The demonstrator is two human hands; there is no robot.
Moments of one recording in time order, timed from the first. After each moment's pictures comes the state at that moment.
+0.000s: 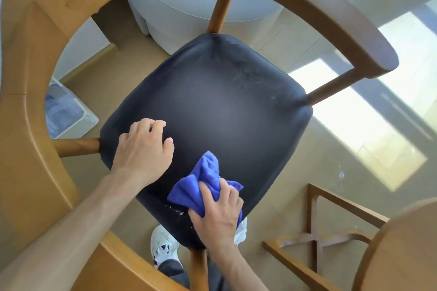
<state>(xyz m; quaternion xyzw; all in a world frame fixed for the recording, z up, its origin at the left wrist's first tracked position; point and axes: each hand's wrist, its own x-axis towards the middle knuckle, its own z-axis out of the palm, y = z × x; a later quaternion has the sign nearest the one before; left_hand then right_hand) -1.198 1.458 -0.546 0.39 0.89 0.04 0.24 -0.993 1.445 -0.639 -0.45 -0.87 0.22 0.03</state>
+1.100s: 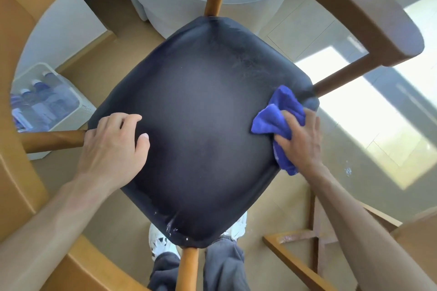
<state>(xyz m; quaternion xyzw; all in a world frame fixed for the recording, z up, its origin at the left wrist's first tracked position) -1.200 1.451 -0.540 0.36 0.91 0.02 0.22 -0.927 1.689 -0.647 -0.44 -0.88 0.13 0.07</state>
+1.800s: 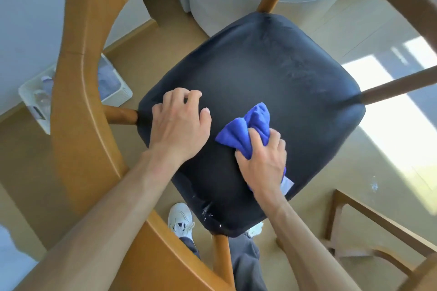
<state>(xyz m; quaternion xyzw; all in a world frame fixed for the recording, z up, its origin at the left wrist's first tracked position) -1.202 1.455 -0.548 0.35 0.91 0.11 0.18 -1.034 1.528 -0.636 -0.45 -0.88 0.15 0.06</state>
